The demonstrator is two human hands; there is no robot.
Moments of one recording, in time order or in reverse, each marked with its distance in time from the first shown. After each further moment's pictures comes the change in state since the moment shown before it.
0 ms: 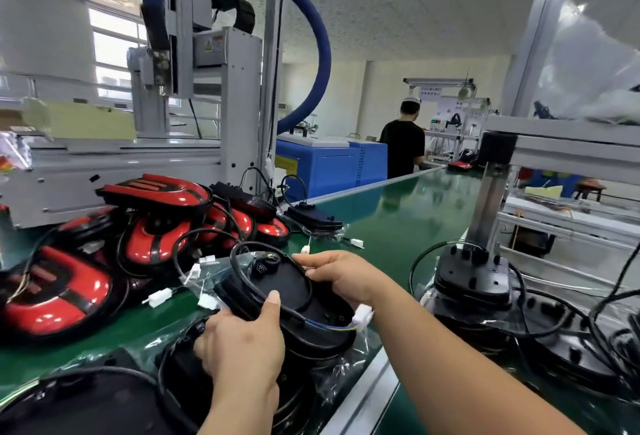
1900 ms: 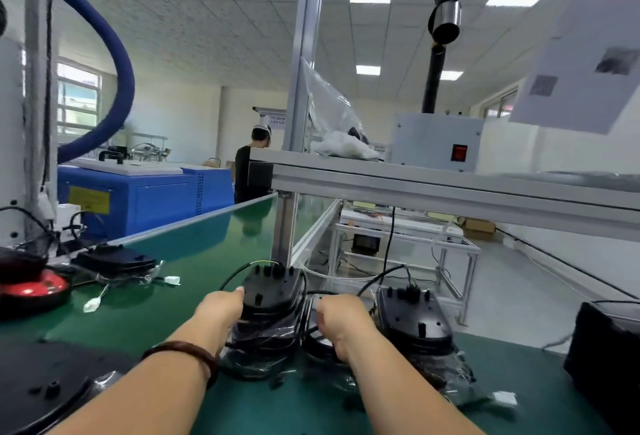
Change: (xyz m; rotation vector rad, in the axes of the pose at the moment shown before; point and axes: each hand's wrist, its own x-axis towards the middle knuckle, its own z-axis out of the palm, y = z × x) left_hand -0.085 0.058 0.221 0.302 -0.781 0.093; right_hand -0.206 0.054 -0.171 0.160 0.991 0.269
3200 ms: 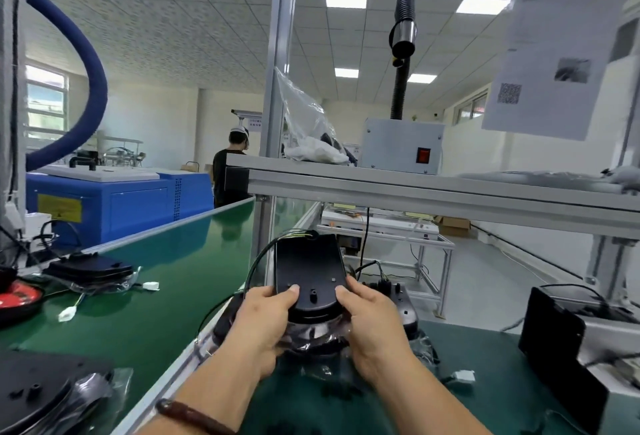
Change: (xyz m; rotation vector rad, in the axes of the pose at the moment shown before) left_hand -0.124 0.022 0.038 -0.548 -0.372 0.182; right_hand -0.079 -0.002 -0.051 0.505 0.051 -0.252
